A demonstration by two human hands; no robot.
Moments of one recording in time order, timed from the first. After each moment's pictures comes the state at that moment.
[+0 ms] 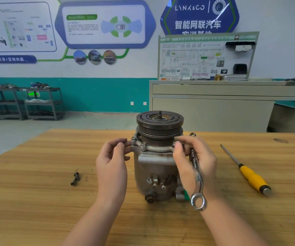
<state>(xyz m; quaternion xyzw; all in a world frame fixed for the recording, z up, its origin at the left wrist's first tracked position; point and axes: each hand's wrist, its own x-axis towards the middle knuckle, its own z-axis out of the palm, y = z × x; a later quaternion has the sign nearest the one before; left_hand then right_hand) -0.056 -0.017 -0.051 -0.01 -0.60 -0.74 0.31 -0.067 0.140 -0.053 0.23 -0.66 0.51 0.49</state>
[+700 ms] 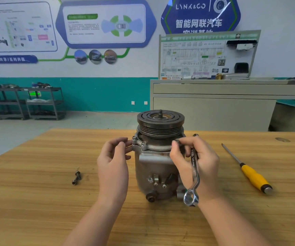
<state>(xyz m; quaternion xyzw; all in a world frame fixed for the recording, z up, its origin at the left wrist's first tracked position) -0.056 -0.016 -0.051 -0.03 -0.59 -0.74 0.32 -0.073 0.140 -0.054 0.22 -0.67 0.45 0.55</state>
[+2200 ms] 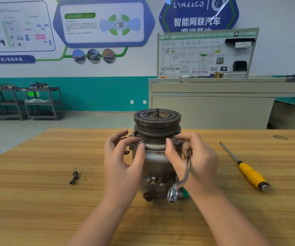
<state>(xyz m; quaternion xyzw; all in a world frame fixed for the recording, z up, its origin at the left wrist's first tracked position) -0.050 -0.006 -0.056 -0.13 -0.72 -0.54 0.41 -0.070 0.148 -0.049 0.21 -0.70 0.33 0.59</state>
